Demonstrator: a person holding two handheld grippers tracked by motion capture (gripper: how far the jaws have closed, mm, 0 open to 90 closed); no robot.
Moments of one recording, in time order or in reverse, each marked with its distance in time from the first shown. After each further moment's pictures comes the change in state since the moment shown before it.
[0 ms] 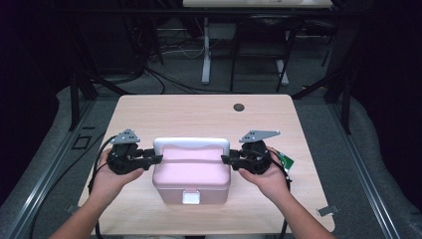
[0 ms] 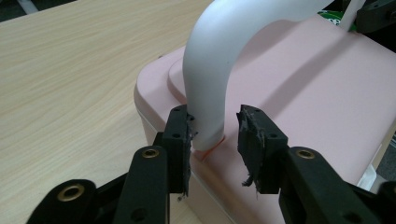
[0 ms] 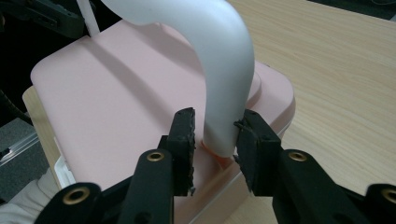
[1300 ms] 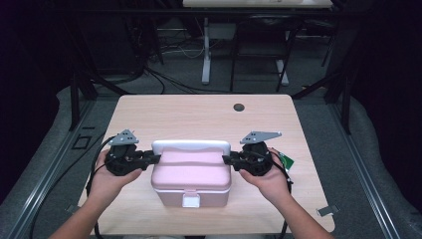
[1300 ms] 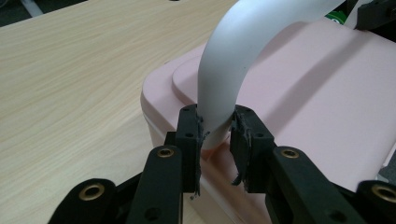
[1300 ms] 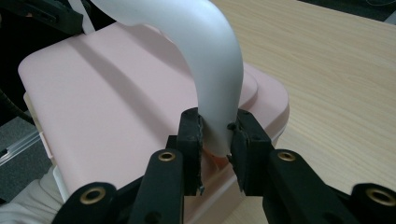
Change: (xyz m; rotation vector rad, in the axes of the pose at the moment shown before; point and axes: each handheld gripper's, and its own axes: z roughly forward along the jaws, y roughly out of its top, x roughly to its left) left arm -0.005 0.006 -0.009 0.010 0.009 0.004; right arm 0.006 0.002 -0.008 0.001 -0.015 0.001
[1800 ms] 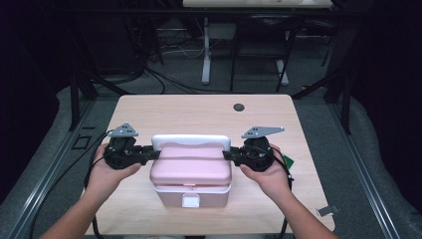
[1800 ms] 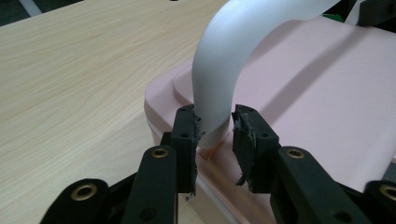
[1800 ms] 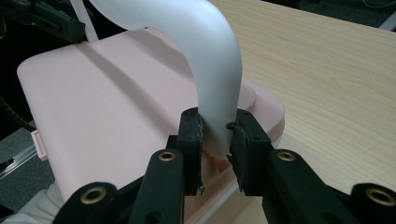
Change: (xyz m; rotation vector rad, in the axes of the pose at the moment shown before) left arm 0.003 0.011 -0.004 0.018 -0.016 -0.008; right arm -0.002 0.010 -0.005 -0.017 0.007 0.026
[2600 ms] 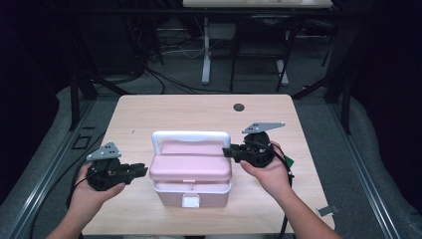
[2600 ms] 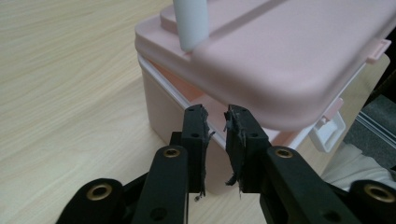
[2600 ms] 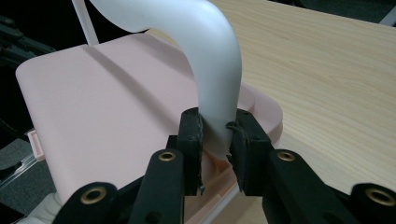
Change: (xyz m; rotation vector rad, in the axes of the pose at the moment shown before) left arm -0.004 -0.050 -0.027 -0.011 -0.033 -0.003; right arm -0.003 0.010 -0.002 0.013 0.006 0.032
